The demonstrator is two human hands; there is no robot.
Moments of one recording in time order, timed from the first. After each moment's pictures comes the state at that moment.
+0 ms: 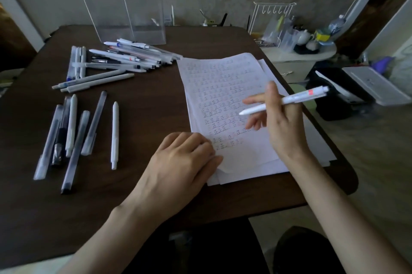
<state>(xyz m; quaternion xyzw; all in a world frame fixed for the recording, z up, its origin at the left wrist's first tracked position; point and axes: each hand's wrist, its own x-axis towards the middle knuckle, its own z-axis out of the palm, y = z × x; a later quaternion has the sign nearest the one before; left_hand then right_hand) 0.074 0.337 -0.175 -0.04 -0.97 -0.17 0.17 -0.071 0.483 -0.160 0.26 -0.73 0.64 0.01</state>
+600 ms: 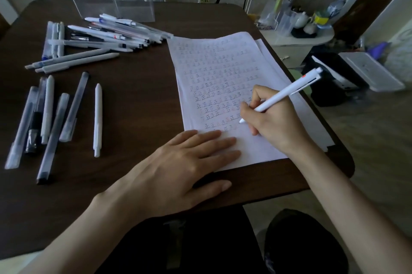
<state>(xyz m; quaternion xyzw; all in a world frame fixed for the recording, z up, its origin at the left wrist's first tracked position) 0.074 0.338 -0.178 -0.20 -0.97 -0.16 0.02 -0.073 0.497 -0.175 0.28 -0.80 0.52 -0.05</state>
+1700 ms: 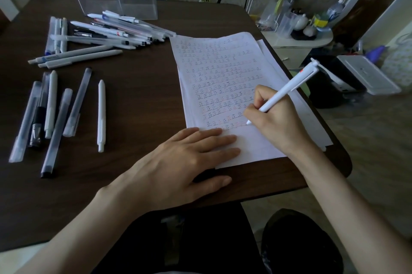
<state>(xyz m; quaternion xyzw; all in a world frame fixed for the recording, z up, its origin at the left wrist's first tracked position) 0.073 0.335 -0.182 -0.20 -0.96 -0.19 0.03 -0.072 0.498 -0.172 0.29 -0.82 0.49 -0.04</state>
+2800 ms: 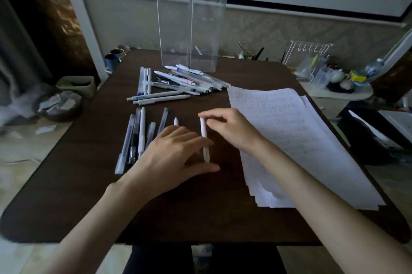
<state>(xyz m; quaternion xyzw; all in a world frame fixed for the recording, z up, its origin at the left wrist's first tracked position) 0.106 0.245 -0.148 -0.03 -0.98 -0.12 0.17 -0.050 0.343 -0.144 0.44 -0.78 0.40 -0.19</state>
